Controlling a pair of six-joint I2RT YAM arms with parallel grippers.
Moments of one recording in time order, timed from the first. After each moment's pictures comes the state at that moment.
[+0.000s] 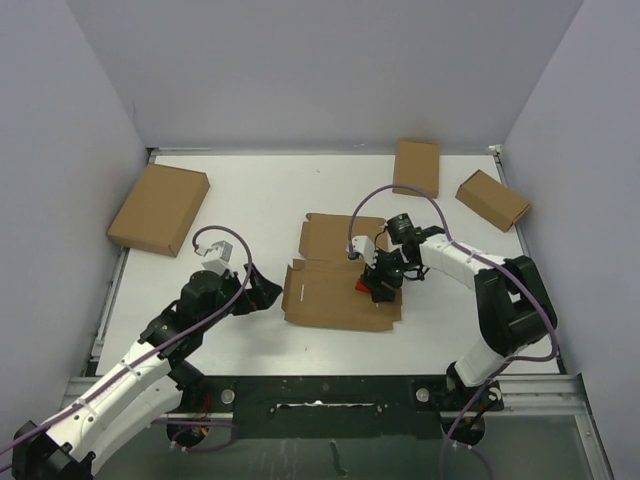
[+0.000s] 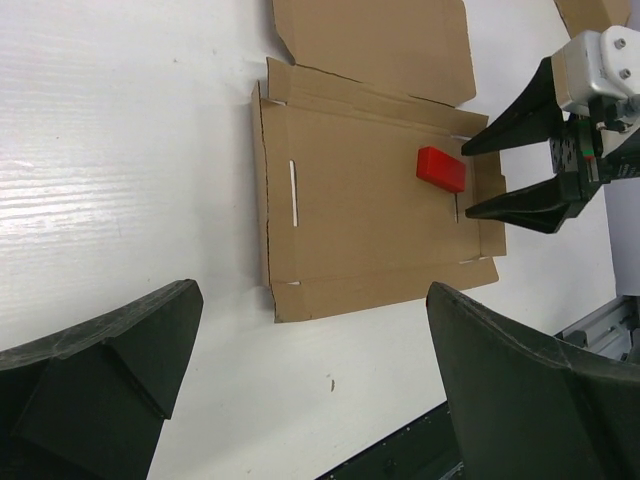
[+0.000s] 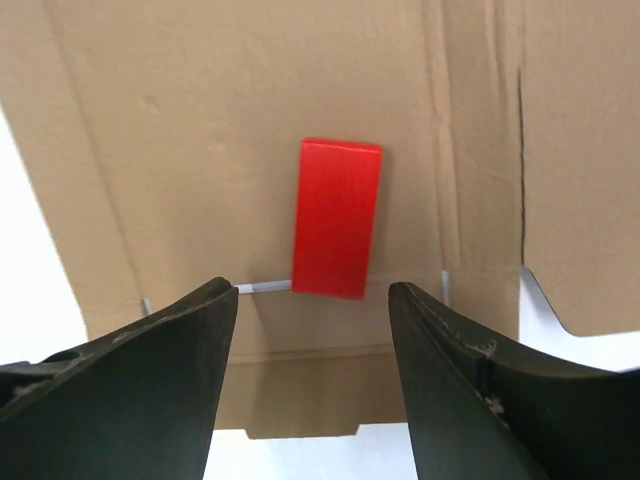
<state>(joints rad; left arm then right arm) -0.61 0.63 0.41 -0.25 -0.03 -0.76 0.40 1.61 0.95 -0.63 -0.50 -0.82</state>
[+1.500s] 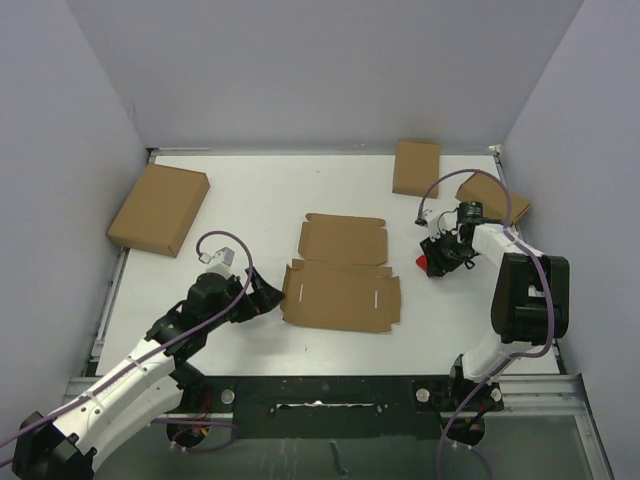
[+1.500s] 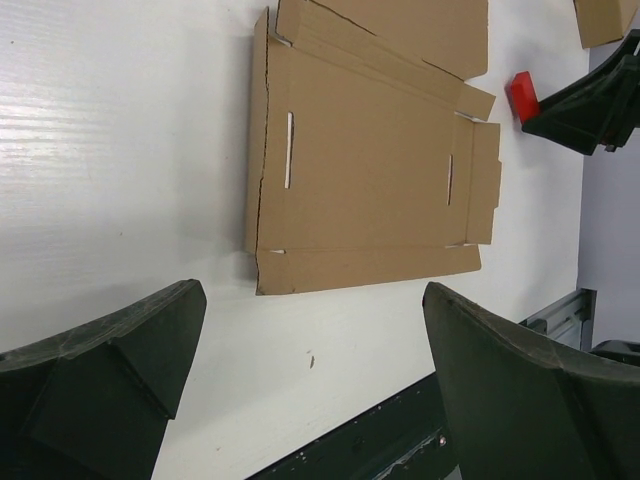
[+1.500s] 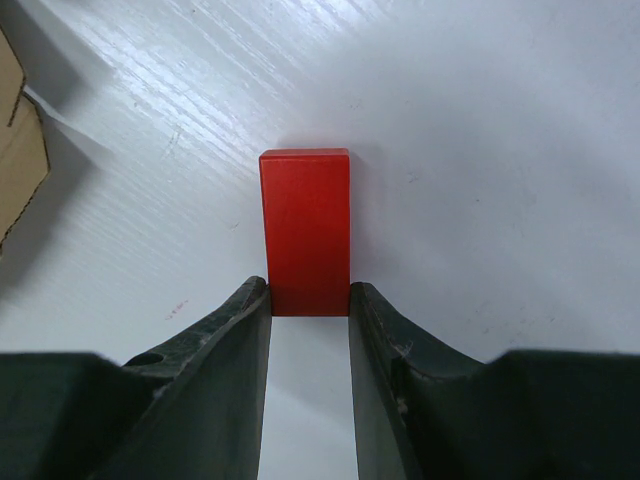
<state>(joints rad) -0.61 0.68 0.36 -0.23 0.03 -0.91 -0.08 1.65 0.98 -0.61 -0.36 -0.69</state>
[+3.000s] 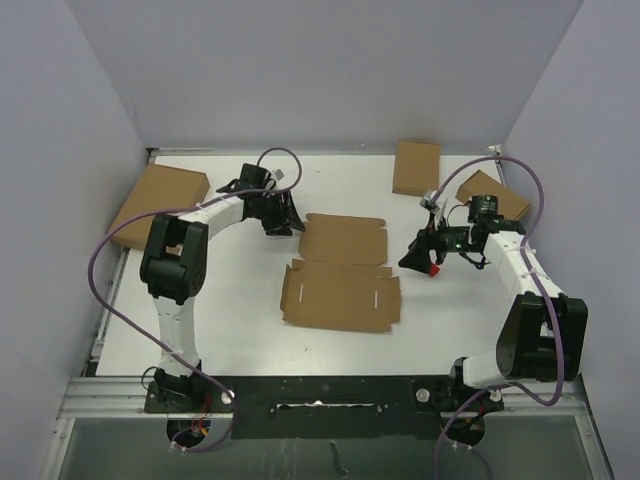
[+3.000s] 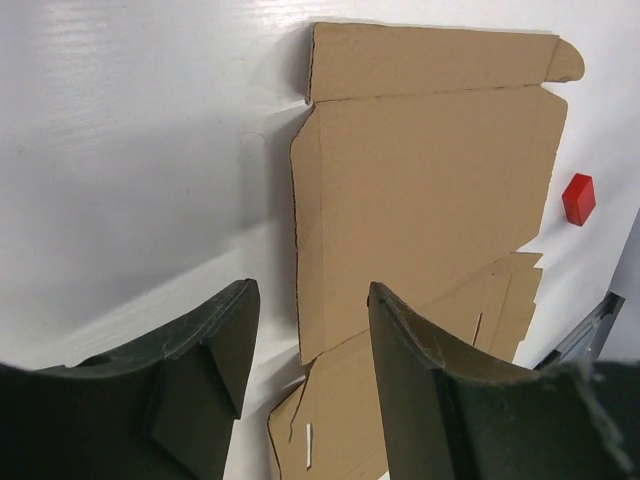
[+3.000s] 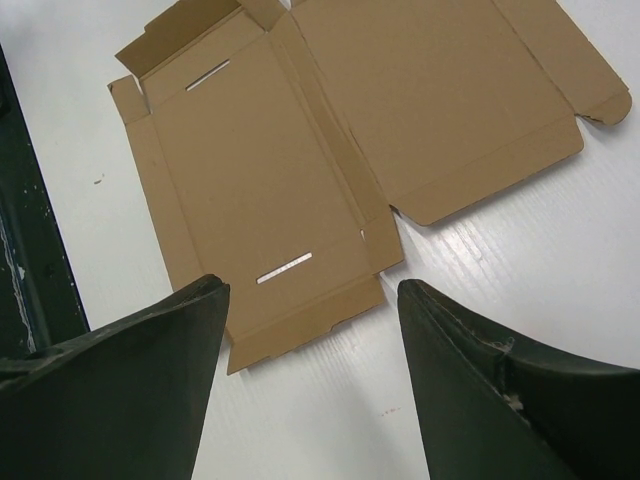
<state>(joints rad) -0.31 2.06 1.47 -0.36 0.47 -0.53 -0.08 1.42 1.00 -0.71 -1.02 -0.69</state>
